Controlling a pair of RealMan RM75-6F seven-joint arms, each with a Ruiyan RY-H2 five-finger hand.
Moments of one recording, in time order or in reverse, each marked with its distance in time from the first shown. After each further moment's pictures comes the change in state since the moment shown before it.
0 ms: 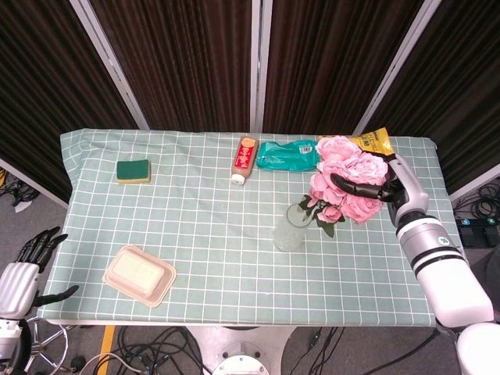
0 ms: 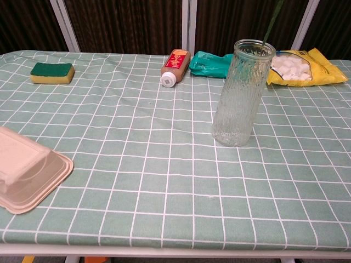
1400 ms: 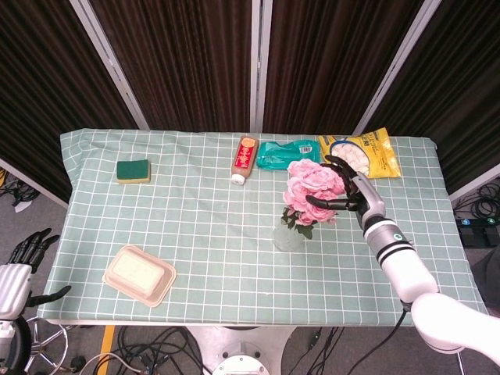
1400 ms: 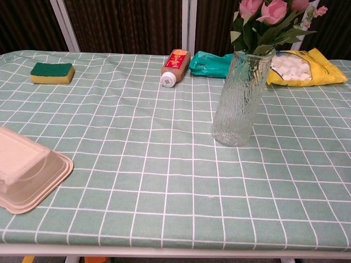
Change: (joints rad) left arm 0.009 -0.015 0.001 0.069 -0.031 -0.009 -0.028; right arm -0.104 -0.437 -0.169 0.156 -0.447 0.013 0.037
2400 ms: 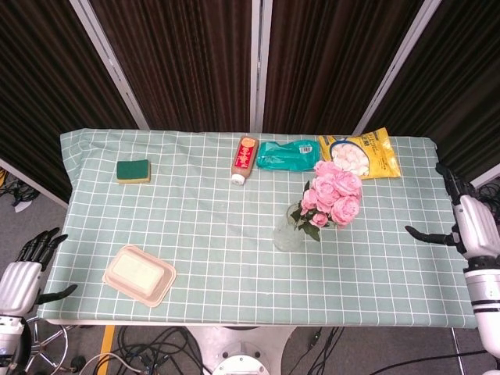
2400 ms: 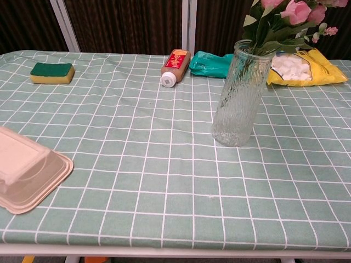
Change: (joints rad) left arm -0.018 -0.018 -0.005 -0.027 -0.012 -0.036 0.082; right arm -0.578 0.062 -0.283 0.118 -1.078 0.358 -0.187
